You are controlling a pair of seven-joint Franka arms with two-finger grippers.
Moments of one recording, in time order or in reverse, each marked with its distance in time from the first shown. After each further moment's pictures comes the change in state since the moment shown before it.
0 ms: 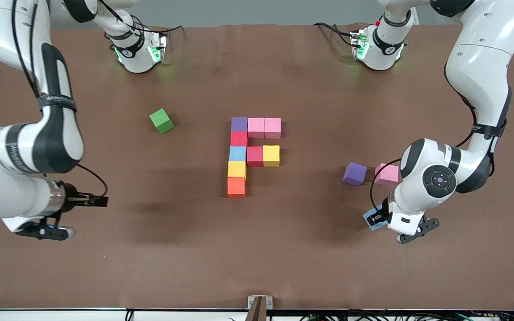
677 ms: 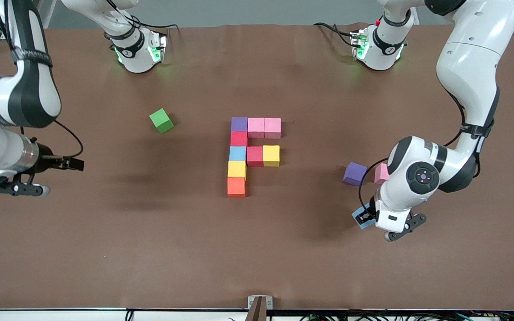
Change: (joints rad) left arm -0.064 0.000 -0.002 0.004 0.000 0.000 -0.165; right arm -0.045 -0.408 -0.002 -0.556 -0.081 0.185 -0.076
